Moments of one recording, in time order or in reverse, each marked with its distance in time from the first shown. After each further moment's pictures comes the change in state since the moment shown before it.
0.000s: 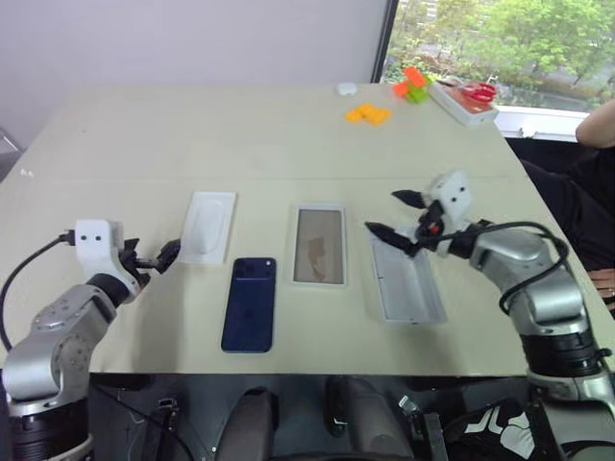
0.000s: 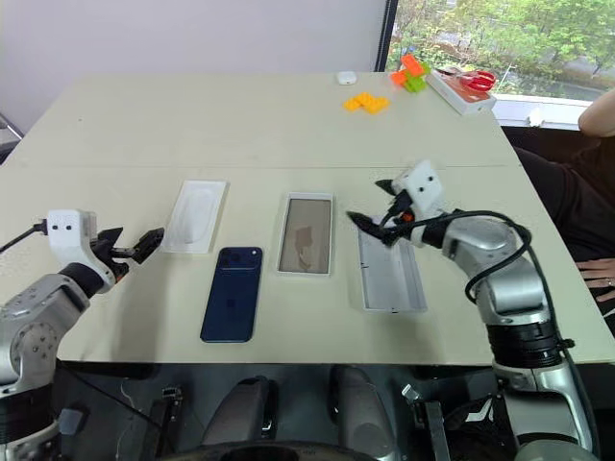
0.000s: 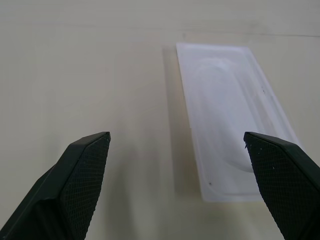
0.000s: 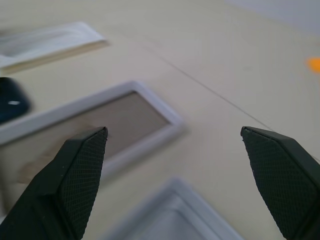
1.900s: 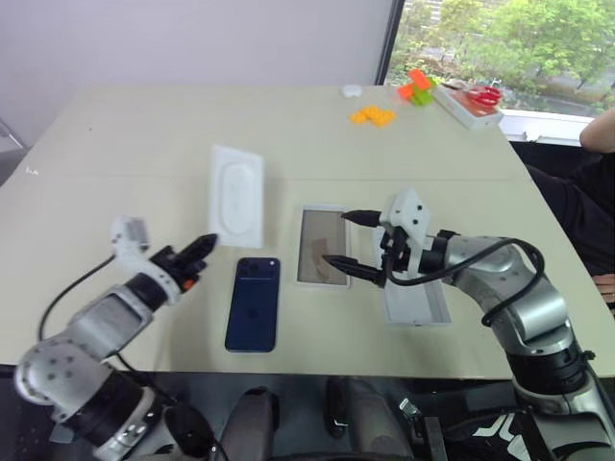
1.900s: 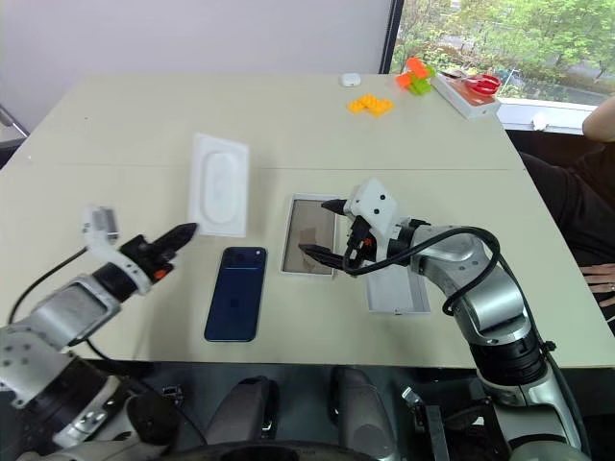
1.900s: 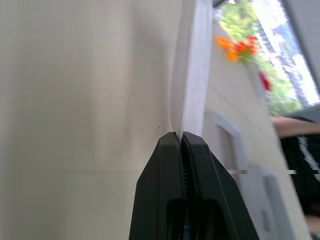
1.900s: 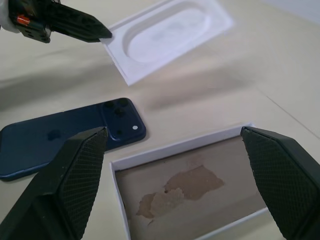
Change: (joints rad) left arm -0.270 -0.399 0.491 -0.209 -0.472 0.761 0.184; right arm -0.004 0.027 0.083 -0.215 0.047 0.137 0.060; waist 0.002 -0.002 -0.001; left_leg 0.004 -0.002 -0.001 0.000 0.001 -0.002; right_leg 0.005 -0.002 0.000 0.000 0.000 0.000
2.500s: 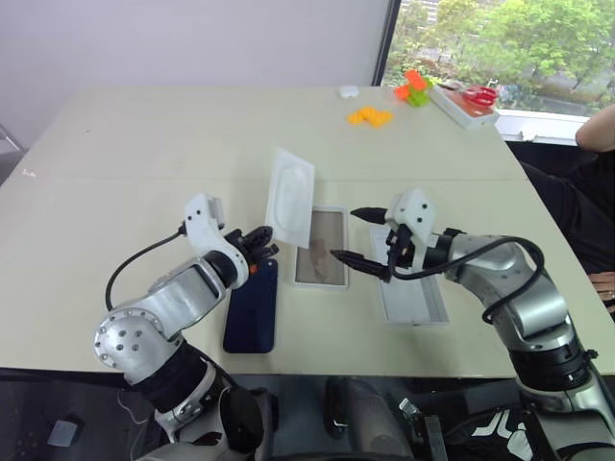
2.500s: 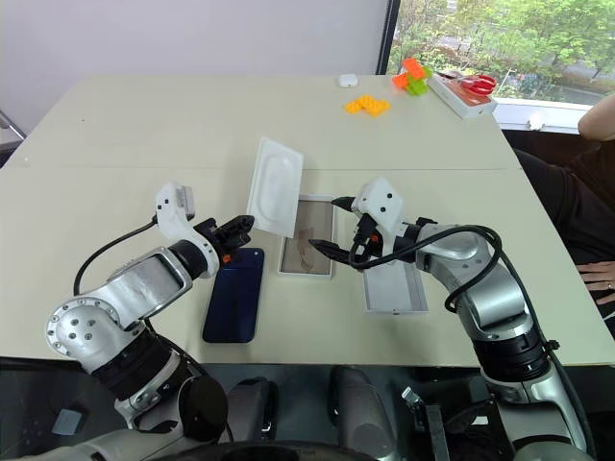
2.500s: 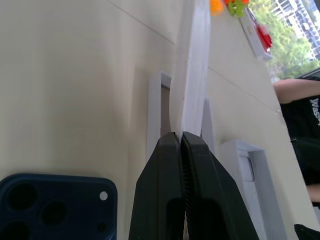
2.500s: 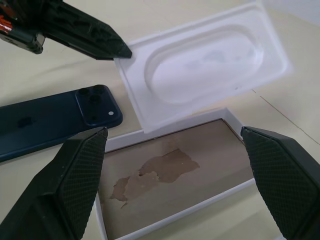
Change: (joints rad) left arm -0.113 -0.280 -0.271 -0.061 -0.175 0.009 0.640; right arm 0.003 -0.021 -0.003 0.072 -0.031 -0.072 -0.007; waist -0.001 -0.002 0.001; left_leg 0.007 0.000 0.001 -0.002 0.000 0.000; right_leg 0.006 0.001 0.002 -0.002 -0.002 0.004
